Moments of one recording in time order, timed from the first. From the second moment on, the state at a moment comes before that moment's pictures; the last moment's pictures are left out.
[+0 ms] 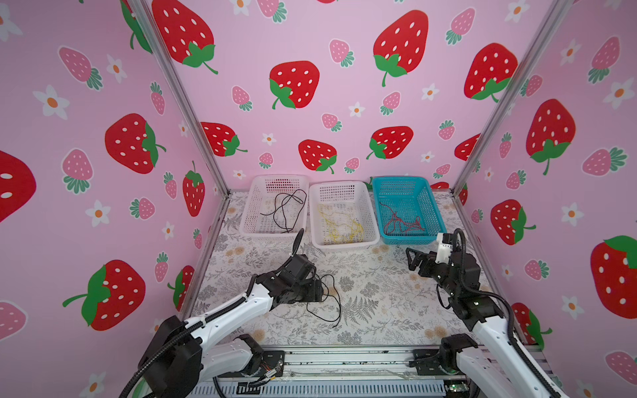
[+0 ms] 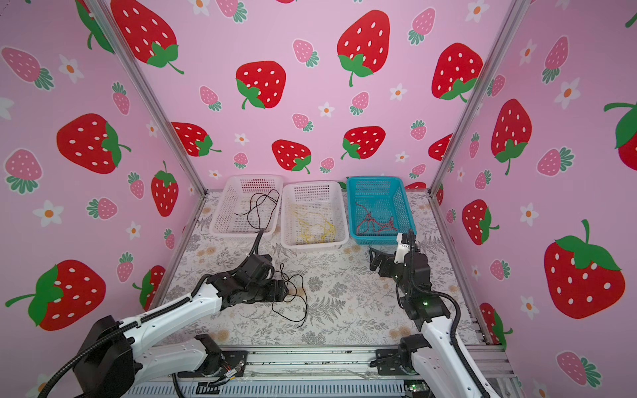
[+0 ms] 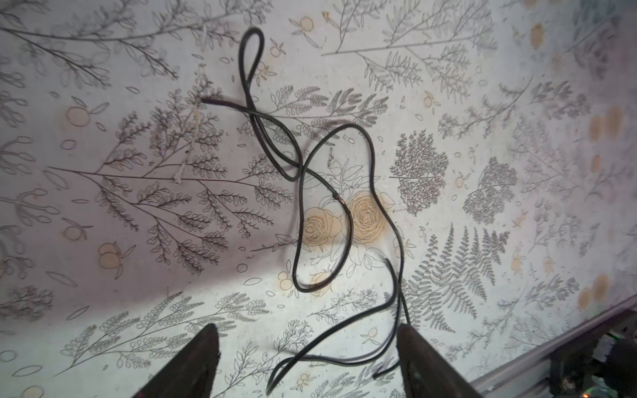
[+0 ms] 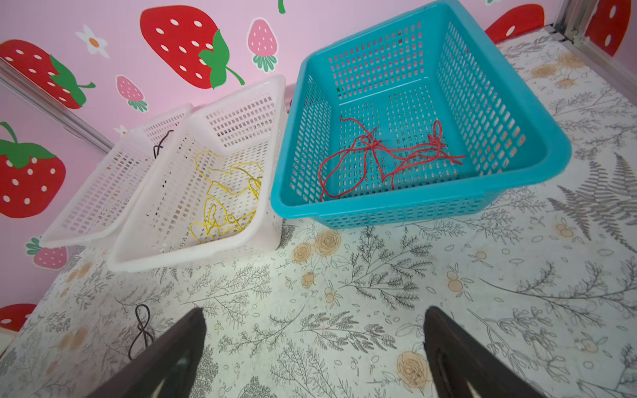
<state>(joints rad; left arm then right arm) -0.68 1.19 0.67 -0.57 0.07 -0.64 0.30 0.69 0.46 -0.17 -0.08 0.37</state>
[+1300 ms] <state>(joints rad) -0.78 0.99 0.52 -0.52 -0.07 -0.92 0.30 0.70 0.39 -0.13 -0.09 0.36</state>
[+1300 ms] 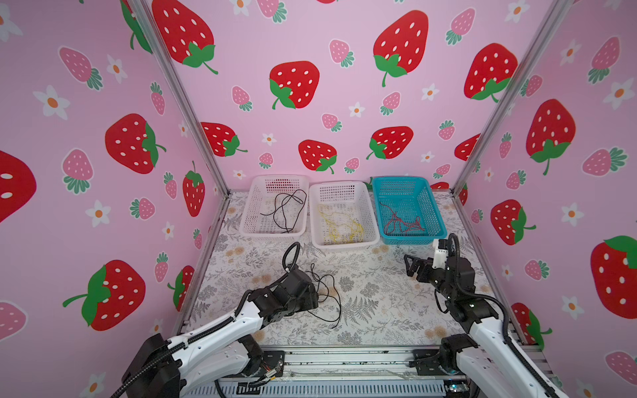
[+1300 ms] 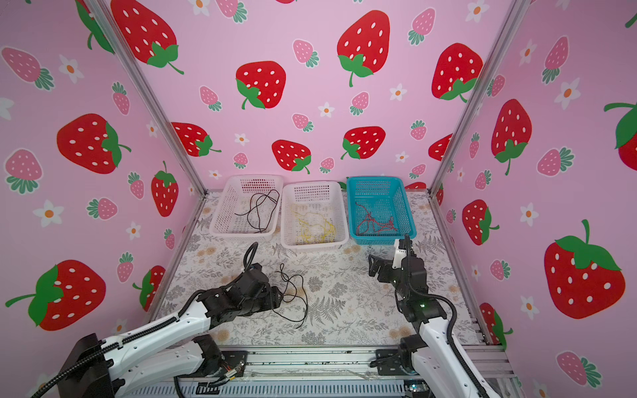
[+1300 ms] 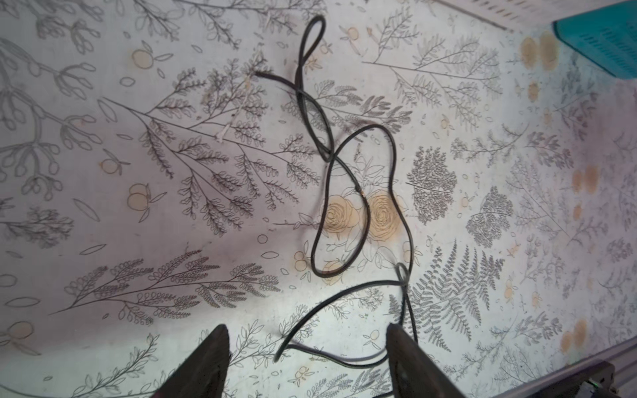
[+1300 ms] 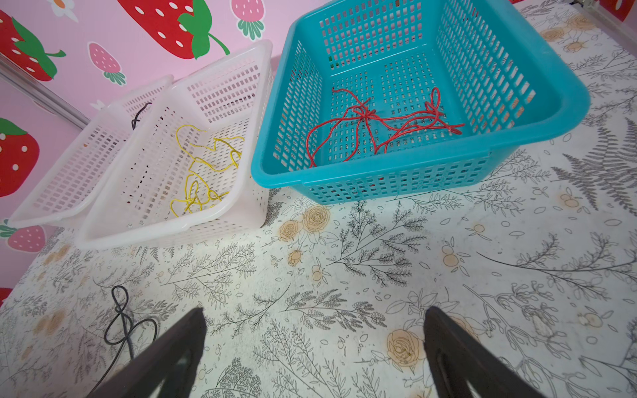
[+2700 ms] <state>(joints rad) -0.78 0.88 0.77 -0.55 -0.05 -0.87 0.30 0.72 0.39 -0.12 -0.14 0.36</state>
